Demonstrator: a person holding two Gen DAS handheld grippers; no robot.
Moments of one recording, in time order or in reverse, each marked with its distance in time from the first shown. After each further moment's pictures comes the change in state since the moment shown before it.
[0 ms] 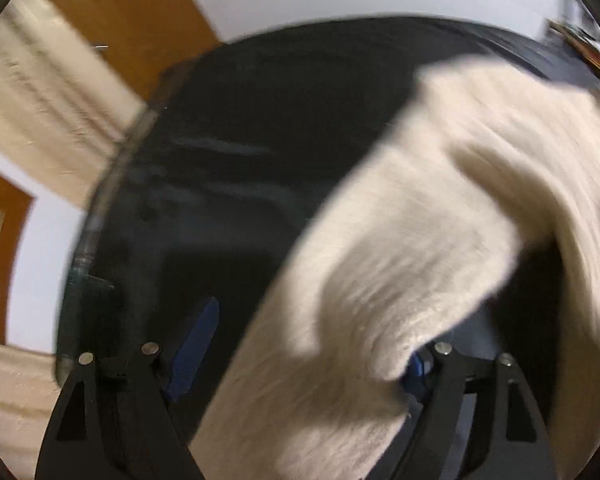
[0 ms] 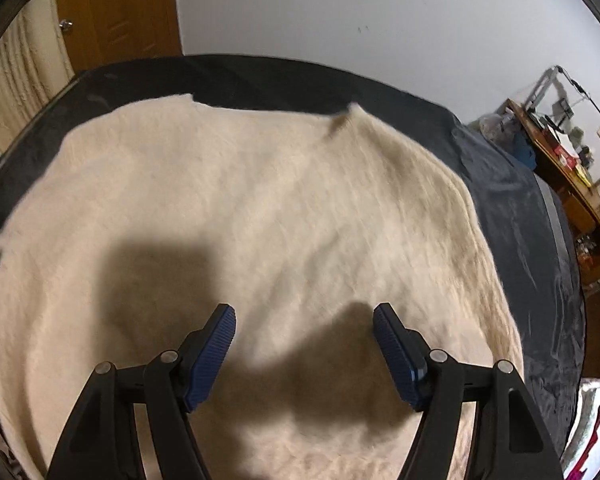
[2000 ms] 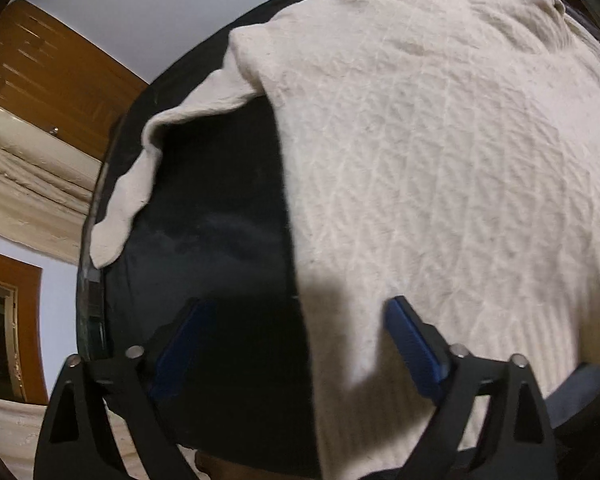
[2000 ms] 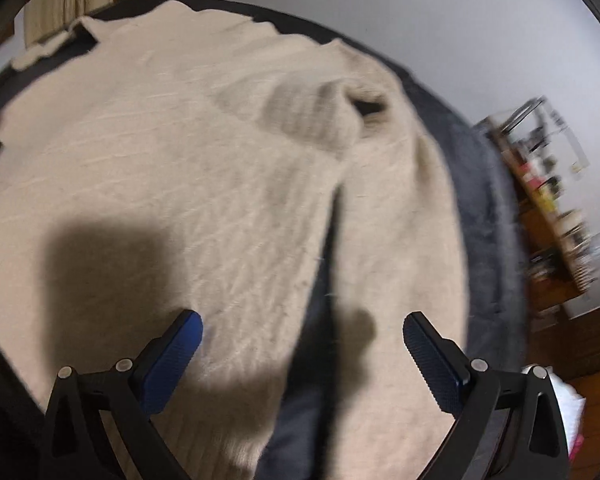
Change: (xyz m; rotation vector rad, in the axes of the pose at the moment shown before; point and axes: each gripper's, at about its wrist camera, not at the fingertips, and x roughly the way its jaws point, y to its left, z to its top) left arm -0.077 -0.095 -0.077 0.409 -0.037 -0.050; right arm -0.125 -0.007 -0.234 -0.219 -0.016 -0.178
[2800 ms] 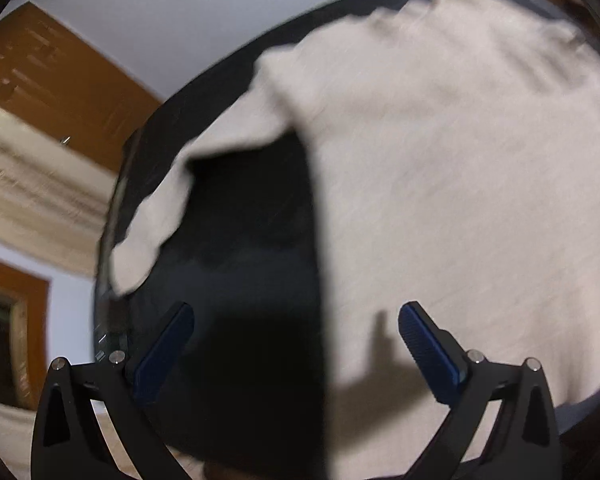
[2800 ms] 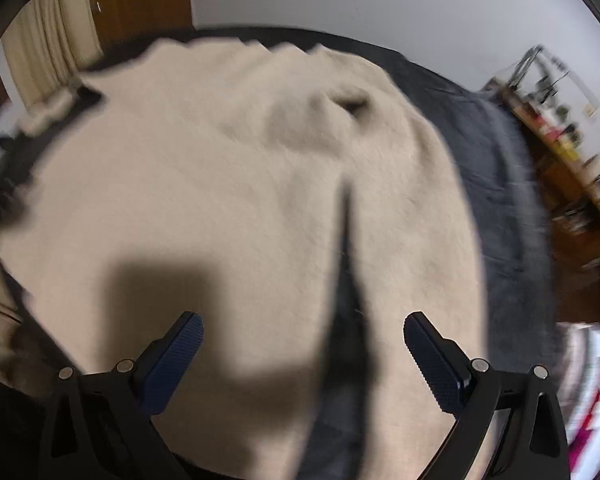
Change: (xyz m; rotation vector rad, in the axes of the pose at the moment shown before) left arm -0.028 0.001 0.027 -0.017 -0.084 -0.045; right arm -0.031 -0.022 0.011 0.216 0.011 0.281
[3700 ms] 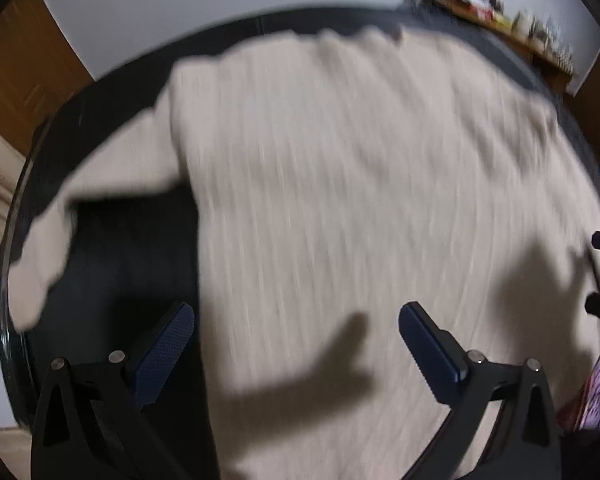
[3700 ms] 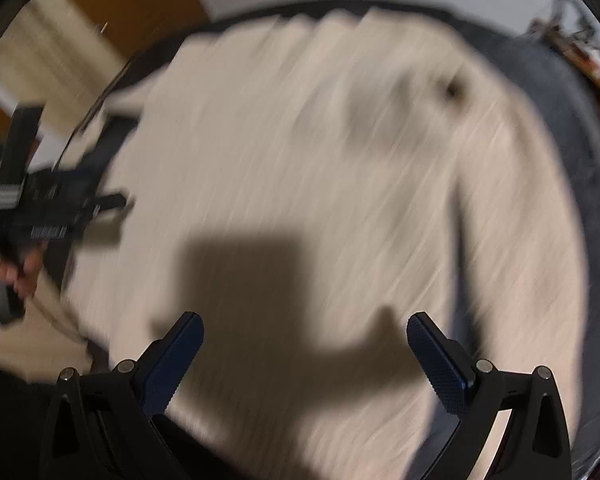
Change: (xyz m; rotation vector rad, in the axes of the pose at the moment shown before) left arm 0.035 0.018 0.066 -0.136 0.031 -0.334; right arm 0.021 -0.002 0.047 0.120 0.099 0.188
